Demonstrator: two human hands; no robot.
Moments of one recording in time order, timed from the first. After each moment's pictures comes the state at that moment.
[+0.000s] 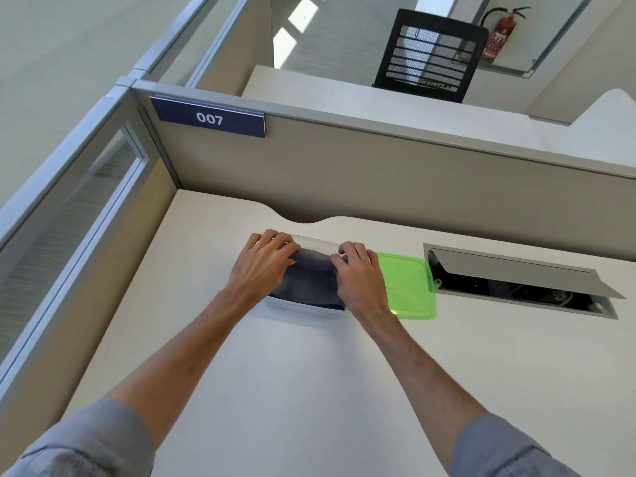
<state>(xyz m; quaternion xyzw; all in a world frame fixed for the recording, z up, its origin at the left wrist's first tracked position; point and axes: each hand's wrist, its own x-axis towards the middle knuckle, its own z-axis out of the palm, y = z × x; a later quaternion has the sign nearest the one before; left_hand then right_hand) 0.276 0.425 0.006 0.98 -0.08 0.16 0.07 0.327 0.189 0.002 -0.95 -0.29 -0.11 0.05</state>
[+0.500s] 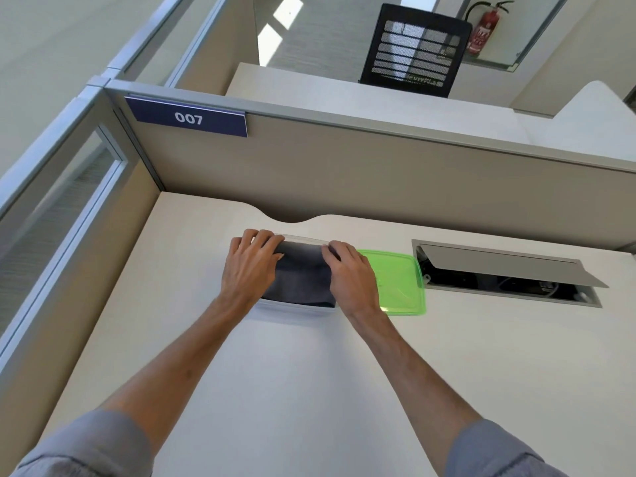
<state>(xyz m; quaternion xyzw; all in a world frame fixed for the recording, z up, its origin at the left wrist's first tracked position) 0.281 0.411 0.001 0.98 0.03 0.15 0.09 0.329 0.185 -0.006 -0.95 -0.27 -0.11 0.13</state>
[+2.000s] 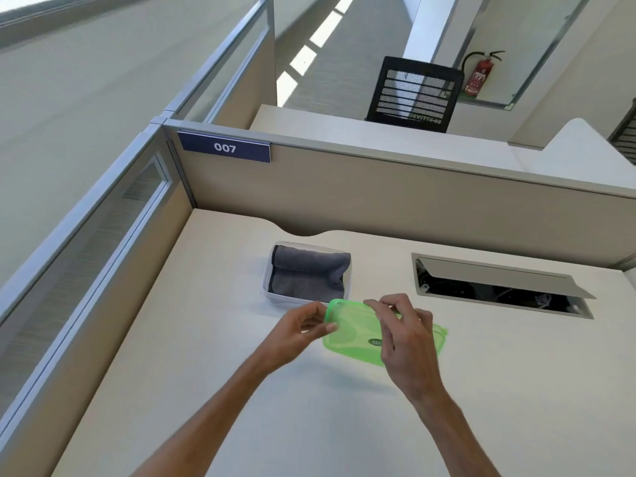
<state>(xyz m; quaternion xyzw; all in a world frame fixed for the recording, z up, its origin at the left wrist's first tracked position) 0.160 0.331 0.027 0.73 0.01 -0.09 0.67 0.188 0.090 0.082 -0.93 -0.25 -0.18 0.22</state>
